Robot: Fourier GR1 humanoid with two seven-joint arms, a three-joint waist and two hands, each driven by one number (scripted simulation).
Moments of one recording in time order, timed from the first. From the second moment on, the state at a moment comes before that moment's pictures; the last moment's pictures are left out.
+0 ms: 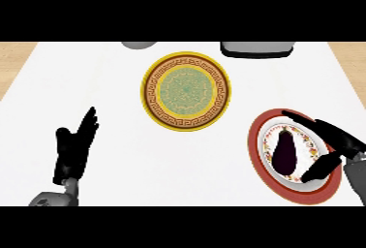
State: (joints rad) left arm -0.05 0.22 -0.11 -1.44 0.04 0.23 0.20; right arm -0.27 -0.52 0.05 -1.09 0.43 0.51 -0.23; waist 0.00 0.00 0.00
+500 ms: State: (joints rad) left arm -0.06 0.17 -0.08 -1.46 -0.01 0.21 0.23; right arm -0.30 -0.45 0.02 -0.99 0.53 0.50 -0.28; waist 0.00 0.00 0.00
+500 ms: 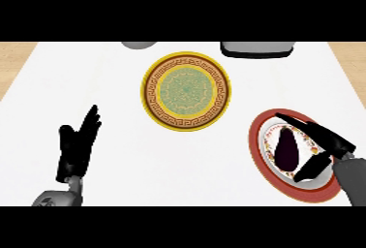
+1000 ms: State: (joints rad) left arm -0.02 0.16 -0.05 -1.49 -0.03 0.17 0.23; right arm -0.33 -0.43 0.02 -0.92 0.63 0.39 -0.41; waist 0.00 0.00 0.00
